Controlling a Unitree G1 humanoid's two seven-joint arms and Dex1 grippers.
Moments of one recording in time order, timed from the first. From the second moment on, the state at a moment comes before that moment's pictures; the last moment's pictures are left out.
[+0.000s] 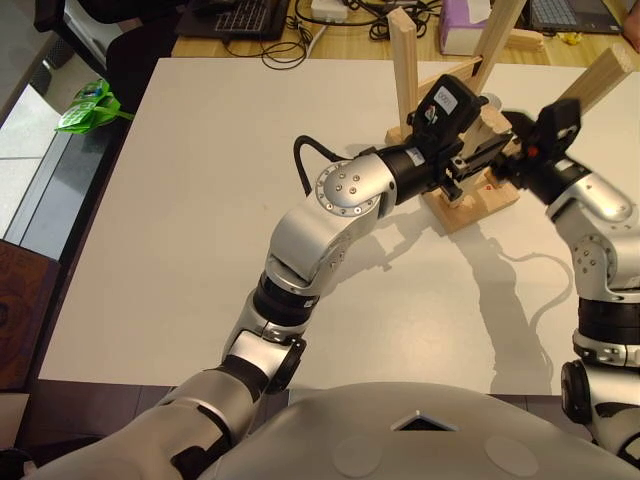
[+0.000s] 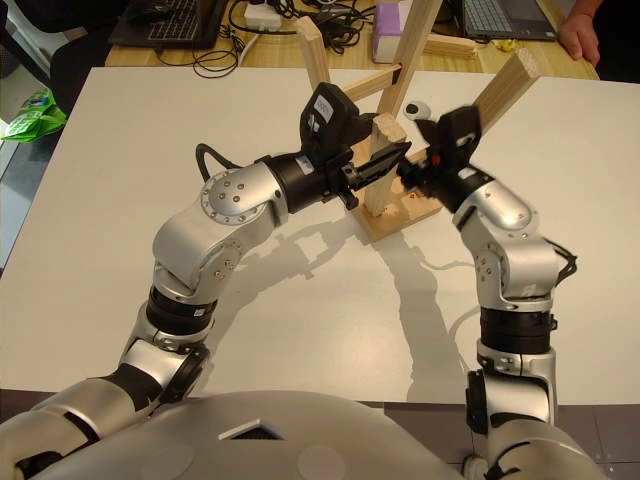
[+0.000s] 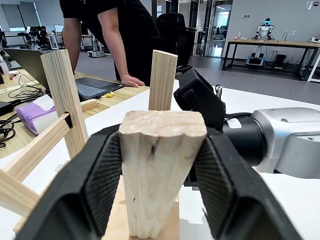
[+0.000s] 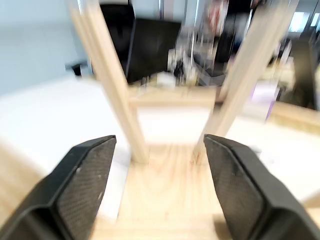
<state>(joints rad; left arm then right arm) -0.49 -0.01 -0.38 -0.33 -0.27 0.77 -0.34 -0.23 -0.45 -0.06 -0.18 0.40 0.55 0.44</state>
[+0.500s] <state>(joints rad) -0.49 -0.01 -0.38 -0.34 -0.27 0.77 -0.34 -0.47 -0.41 -0.28 -0.14 0.41 0.34 0.34</state>
